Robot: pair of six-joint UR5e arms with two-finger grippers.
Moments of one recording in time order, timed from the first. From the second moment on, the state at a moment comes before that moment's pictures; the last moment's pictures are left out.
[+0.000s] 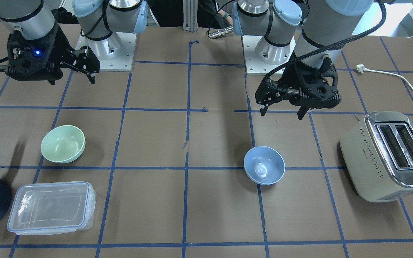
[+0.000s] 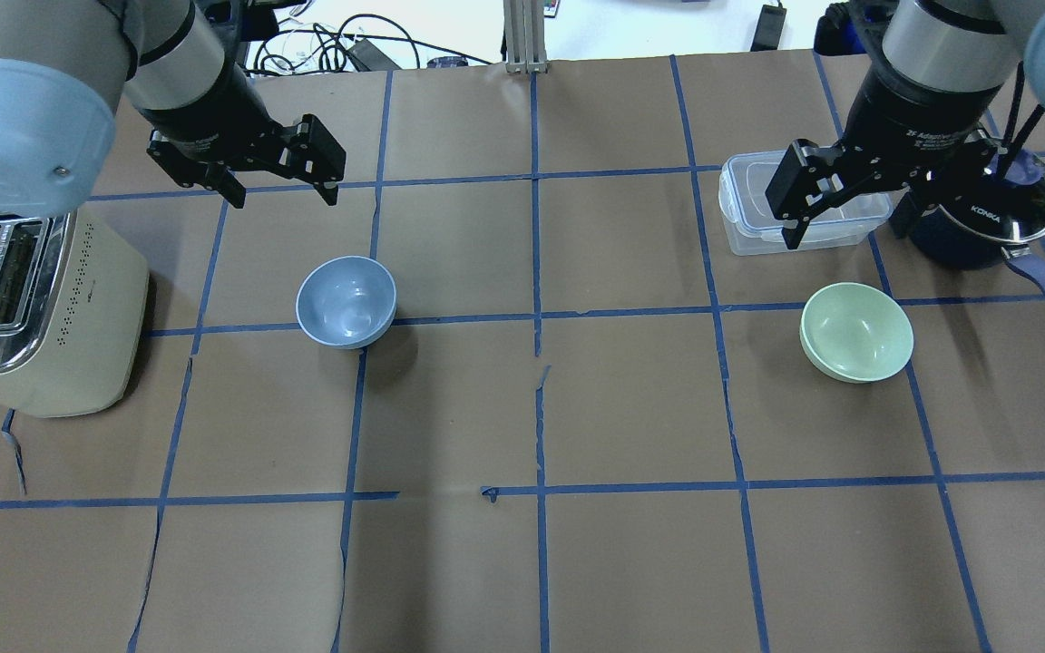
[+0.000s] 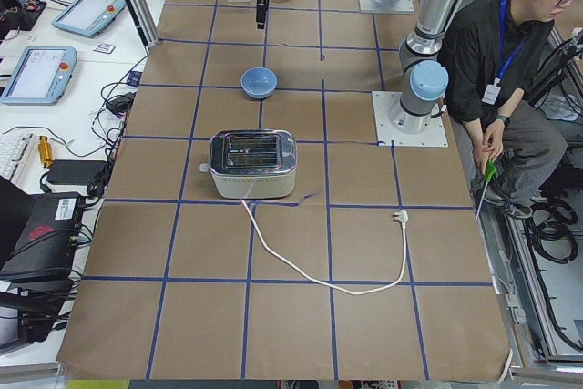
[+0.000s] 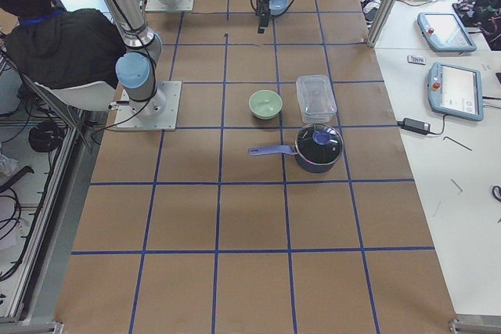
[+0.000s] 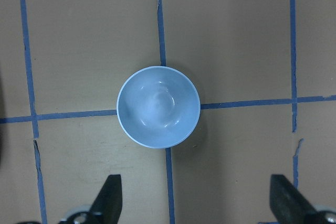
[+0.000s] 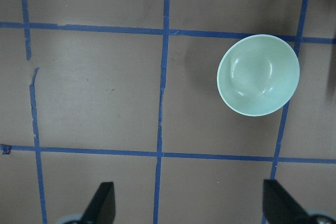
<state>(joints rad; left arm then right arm) -1.58 -1.63 -1.58 -1.44 1.57 0.04 1.52 -1.59 1.57 -1.45 -1.58 -0.11</state>
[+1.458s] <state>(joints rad) -1.50 -1.92 -1.77 -1.09 1.62 0.11 1.52 -1.59 1.57 -1.48 -1.58 -0.11</state>
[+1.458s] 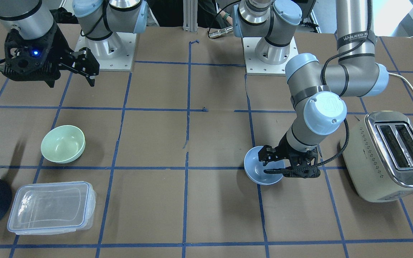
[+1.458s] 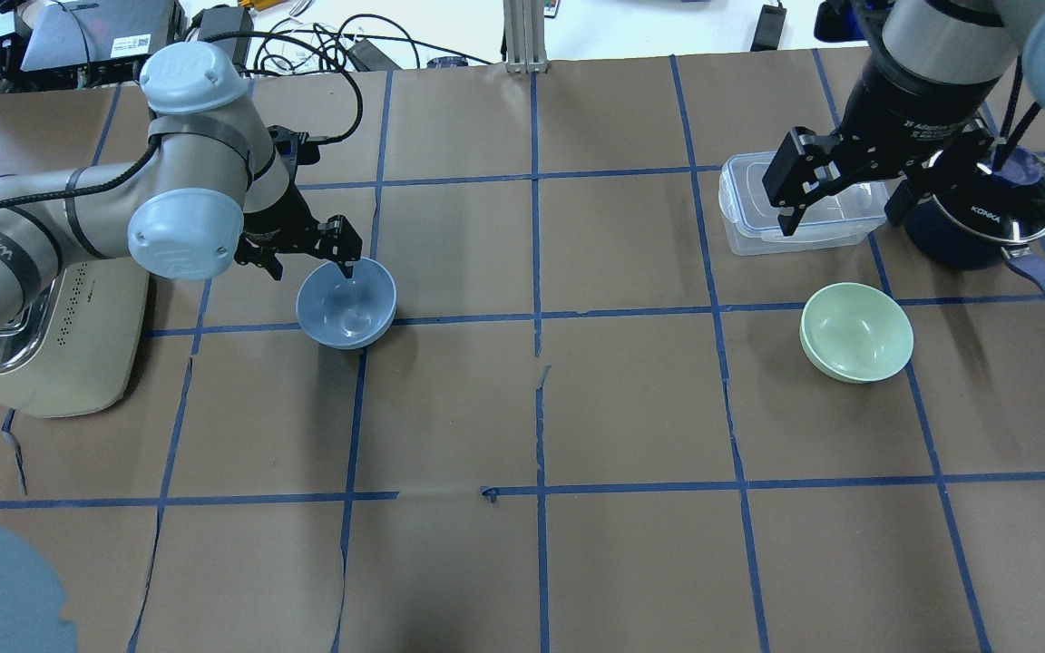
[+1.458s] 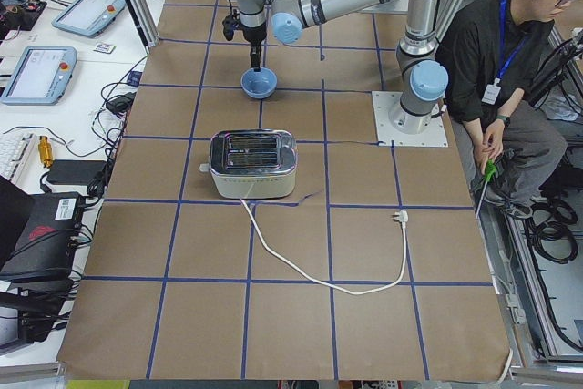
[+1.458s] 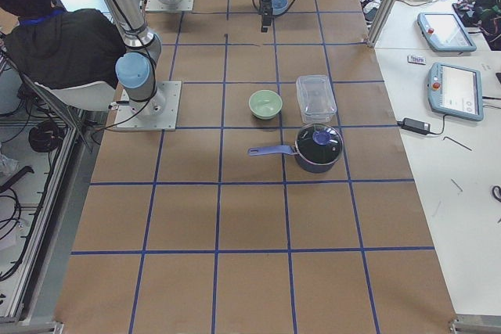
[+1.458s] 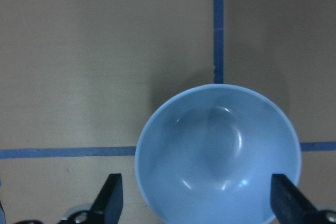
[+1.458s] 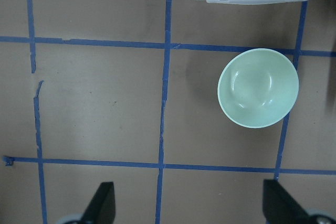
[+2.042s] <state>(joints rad) -1.46 -1.98 -1.83 -0.98 1.63 0.16 1.51 -1.58 1.57 -1.49 -1.57 -0.11</state>
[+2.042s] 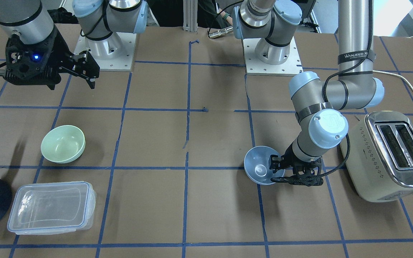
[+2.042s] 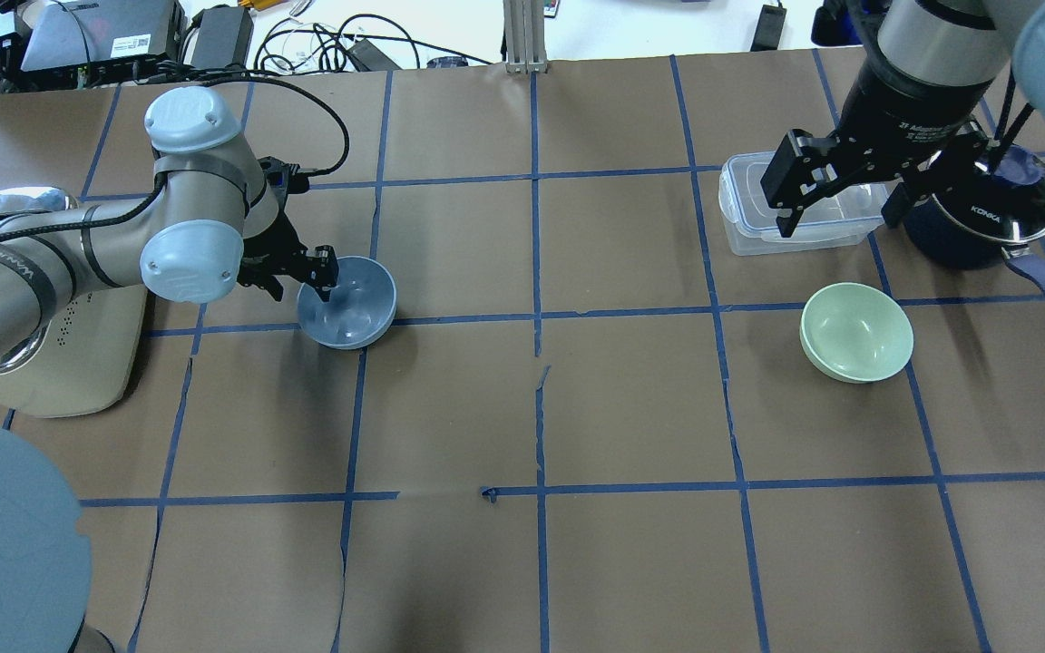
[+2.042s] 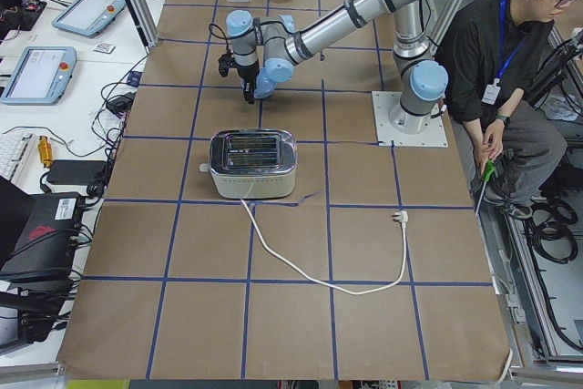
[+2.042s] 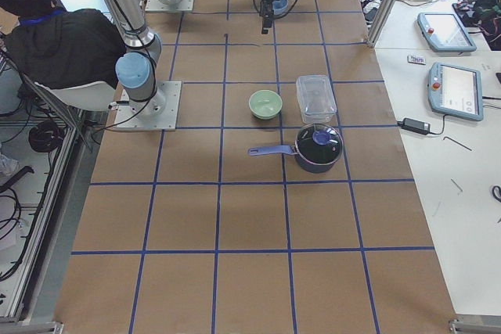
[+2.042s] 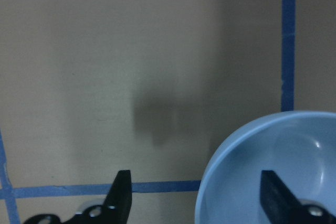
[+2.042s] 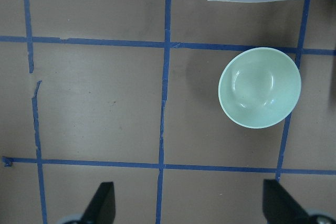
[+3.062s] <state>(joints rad) -1.58 -1.93 -1.82 -0.98 1.45 -0.02 1.37 -1.48 1.67 -1.72 -1.58 -0.12</state>
